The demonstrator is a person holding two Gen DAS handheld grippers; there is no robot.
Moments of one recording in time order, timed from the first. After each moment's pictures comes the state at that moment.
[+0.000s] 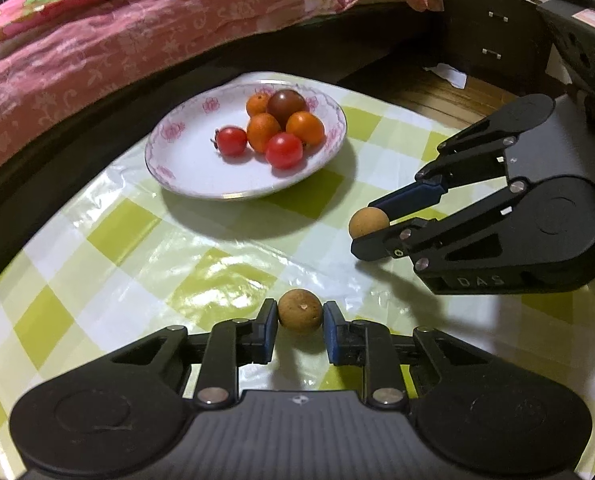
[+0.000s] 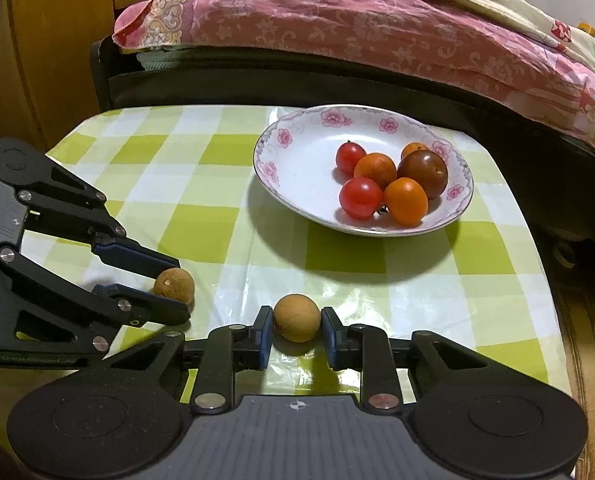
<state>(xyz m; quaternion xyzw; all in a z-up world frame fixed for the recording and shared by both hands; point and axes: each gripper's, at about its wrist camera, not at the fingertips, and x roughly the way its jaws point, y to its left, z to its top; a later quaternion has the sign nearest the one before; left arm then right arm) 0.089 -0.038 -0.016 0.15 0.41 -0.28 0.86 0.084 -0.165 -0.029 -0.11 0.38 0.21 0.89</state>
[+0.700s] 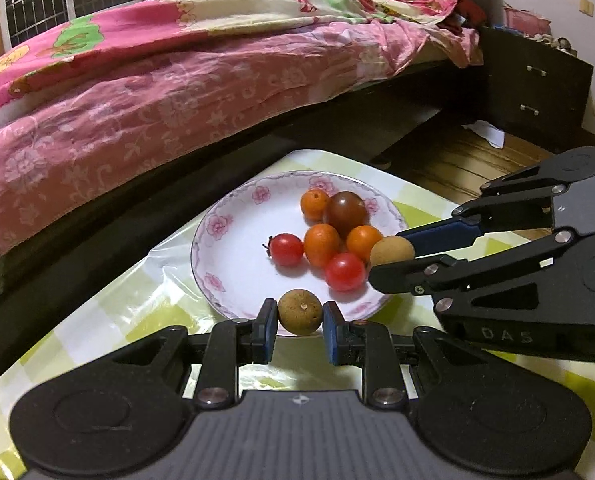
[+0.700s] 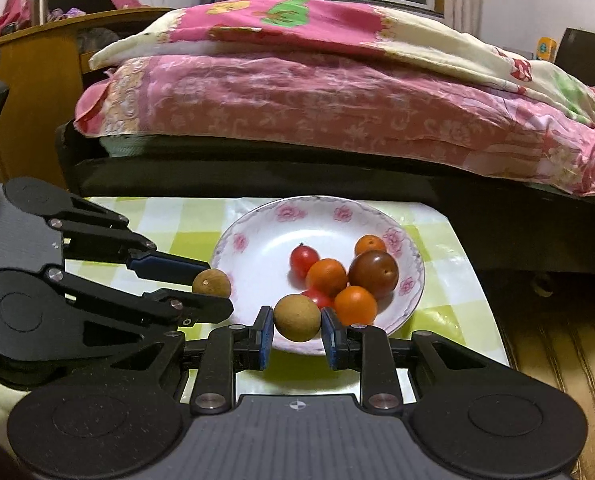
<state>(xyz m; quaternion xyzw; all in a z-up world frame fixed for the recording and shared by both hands) 0.151 -0.051 0.012 0.12 0.35 -0.23 0.90 0.123 -0.172 0.009 -0.07 0.33 0.17 0.93</state>
